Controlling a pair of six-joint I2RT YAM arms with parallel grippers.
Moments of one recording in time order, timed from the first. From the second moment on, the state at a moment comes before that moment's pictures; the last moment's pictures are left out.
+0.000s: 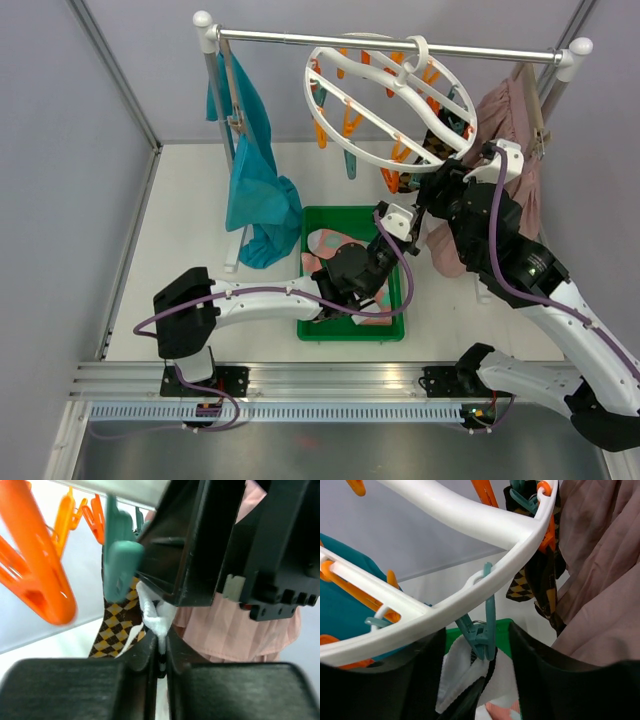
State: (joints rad) left arm -1.28 1.73 1.24 0.91 -0.59 0.17; right arm 0.72 0.97 1.30 -0.50 0.70 0.49
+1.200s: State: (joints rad) left arm -1.26 1.06 0.70 0.21 -0.81 -0.27; right arm 0.73 0.77 0.83 -0.59 0.02 0.37
